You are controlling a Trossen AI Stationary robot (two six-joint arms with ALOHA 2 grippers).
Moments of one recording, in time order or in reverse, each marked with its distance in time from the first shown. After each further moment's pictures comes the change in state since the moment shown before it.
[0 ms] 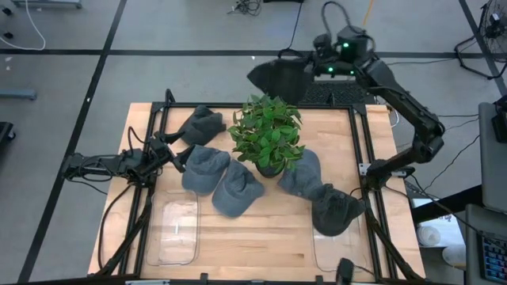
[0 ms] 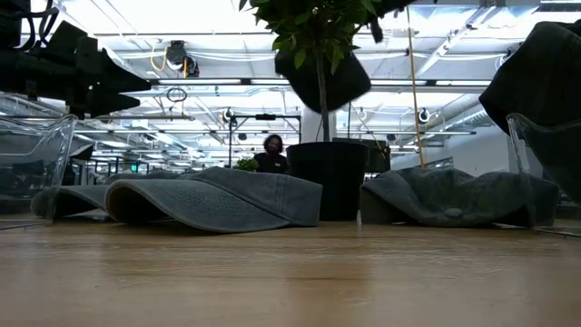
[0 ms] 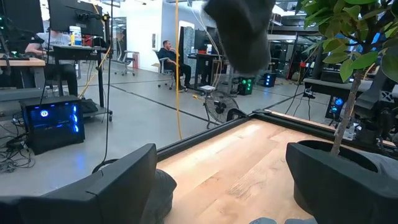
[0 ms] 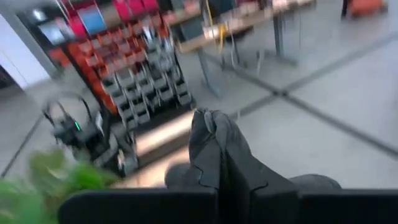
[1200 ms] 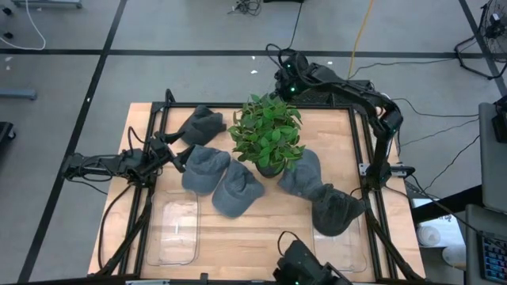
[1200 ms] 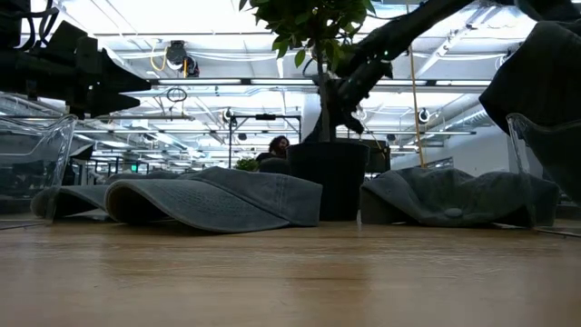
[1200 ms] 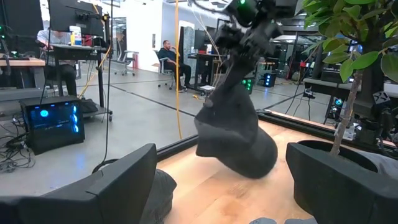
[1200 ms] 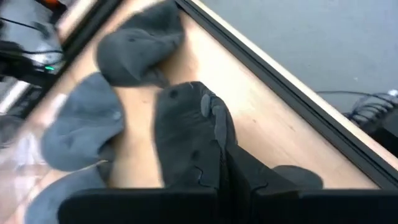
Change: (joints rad) left arm 0.000 0.000 0.000 0.000 0.000 0.000; right arm 0.026 0.447 0.001 -0.231 0.028 -0.007
